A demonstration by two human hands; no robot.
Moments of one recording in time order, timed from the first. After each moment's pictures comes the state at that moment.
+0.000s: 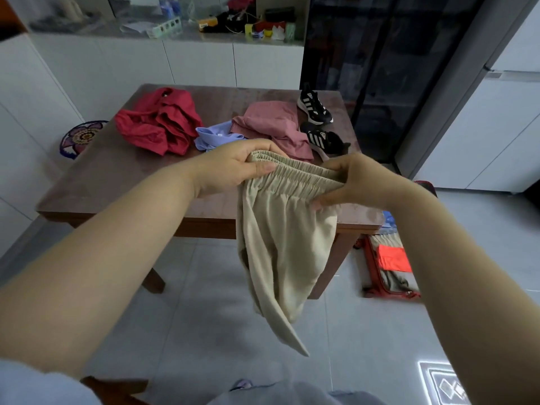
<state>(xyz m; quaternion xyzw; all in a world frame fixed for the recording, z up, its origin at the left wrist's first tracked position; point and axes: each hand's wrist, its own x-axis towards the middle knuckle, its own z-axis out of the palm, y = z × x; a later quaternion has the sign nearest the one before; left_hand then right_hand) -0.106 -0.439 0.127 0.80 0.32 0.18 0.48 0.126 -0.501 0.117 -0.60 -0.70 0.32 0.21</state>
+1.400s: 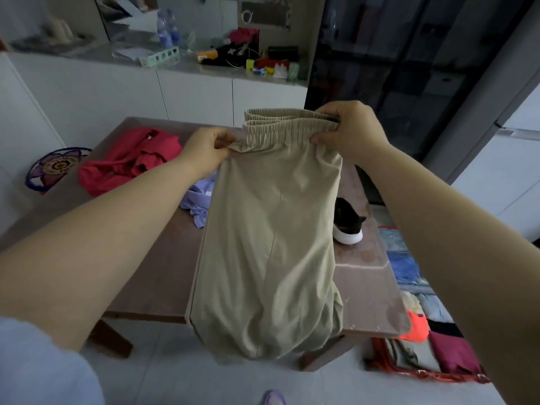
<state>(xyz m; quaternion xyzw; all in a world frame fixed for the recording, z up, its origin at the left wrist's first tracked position) -0.081 -0.142 0.095 0.74 0.46 0.37 0.33 0.163 -0.219 0.163 -0.65 -0.69 0.03 0.32</state>
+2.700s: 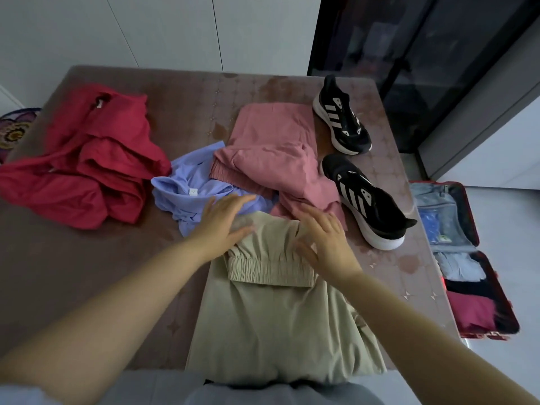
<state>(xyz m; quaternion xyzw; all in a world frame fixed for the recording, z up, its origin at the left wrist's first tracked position) -0.072 -0.085 -0.095 0.85 0.43 0.16 0.25 0.157 -0.183 -0.101 -0.63 -0.73 0.10 0.25</state>
